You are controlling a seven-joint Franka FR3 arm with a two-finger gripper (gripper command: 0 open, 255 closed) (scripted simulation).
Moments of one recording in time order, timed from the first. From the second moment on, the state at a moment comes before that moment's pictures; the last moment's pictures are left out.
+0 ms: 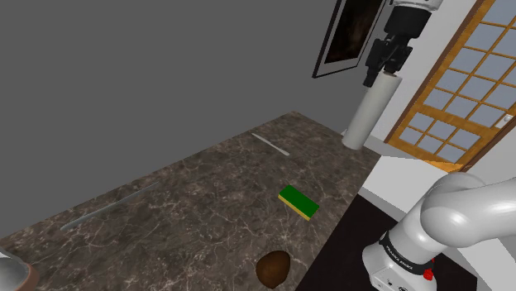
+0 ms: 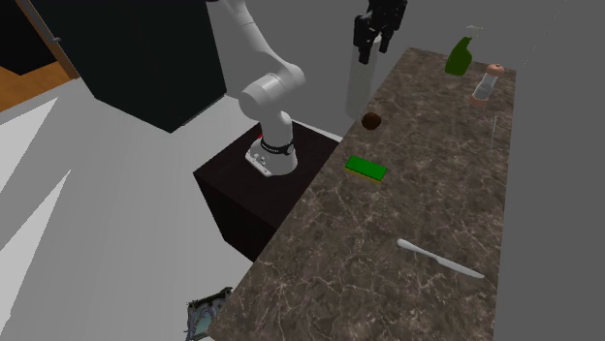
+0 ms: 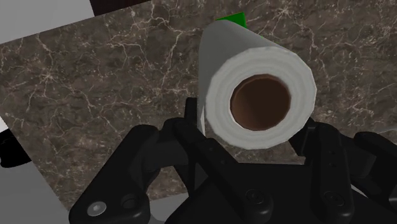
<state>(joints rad) -0.05 -0.69 0.03 -2.03 0.08 1.31 0.18</state>
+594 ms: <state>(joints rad) -0.01 -0.63 0.22 -1.98 0.20 1.35 0.40</state>
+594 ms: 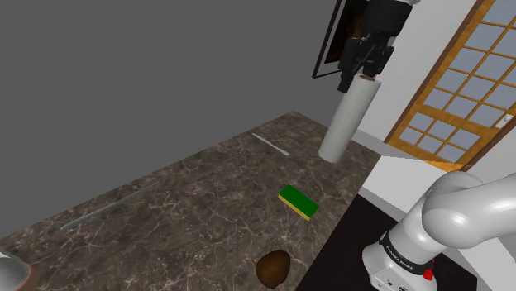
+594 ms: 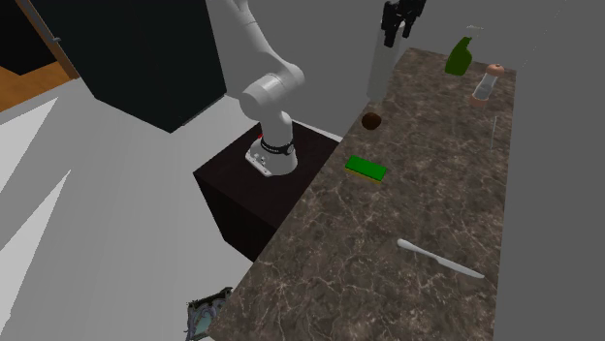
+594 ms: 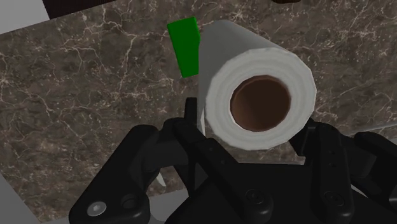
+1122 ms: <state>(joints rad) 0.01 -0.51 0.40 -1.84 0.26 1.37 0.61</state>
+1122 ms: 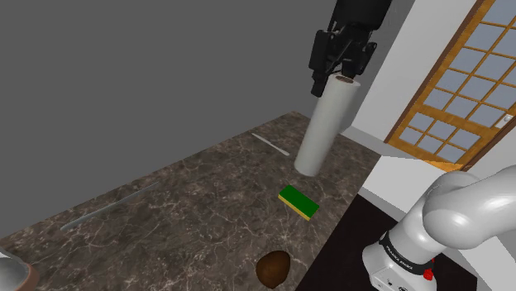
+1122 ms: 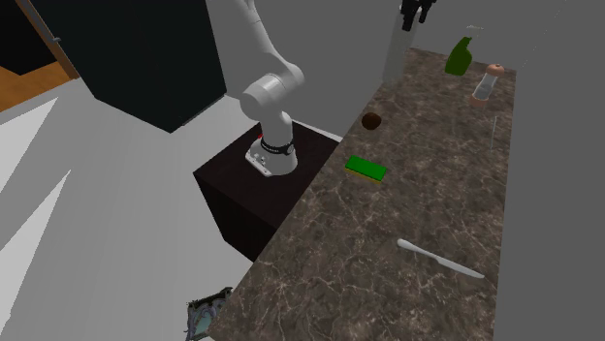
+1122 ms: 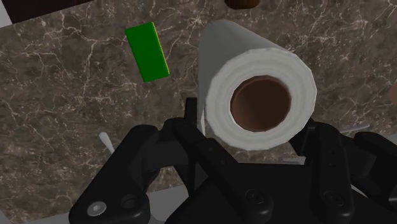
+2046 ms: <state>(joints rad) 0.03 -0.22 0.69 -1.63 0.20 1.48 0.92</state>
